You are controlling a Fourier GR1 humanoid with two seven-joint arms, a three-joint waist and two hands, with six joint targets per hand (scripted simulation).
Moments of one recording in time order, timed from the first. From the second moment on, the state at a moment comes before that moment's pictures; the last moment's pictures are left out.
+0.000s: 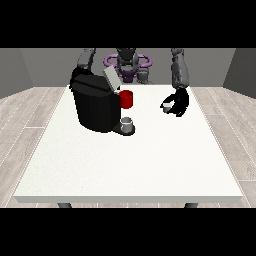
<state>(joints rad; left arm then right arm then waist) -0.59 0.40 0.03 -0.56 -0.60 0.18 -0.31 -0.23 -0.02 -0.04 -1.42 0.00 -0.16 -0.04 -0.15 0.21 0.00</state>
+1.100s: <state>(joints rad) -0.83 0.40 0.04 -0.66 -0.61 -0.06 -0.26 -0.25 -0.02 -0.05 -1.27 -0.02 -0.15 -0.08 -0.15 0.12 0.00</state>
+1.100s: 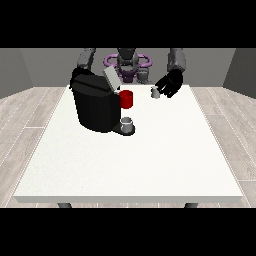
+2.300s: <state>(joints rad) -1.13 0.46 0.11 -0.65 -0.61 -0.13 -0.11 -0.32 -0.03 -0.01 -1.35 -0.02 -0.14 -0.06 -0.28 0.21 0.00</state>
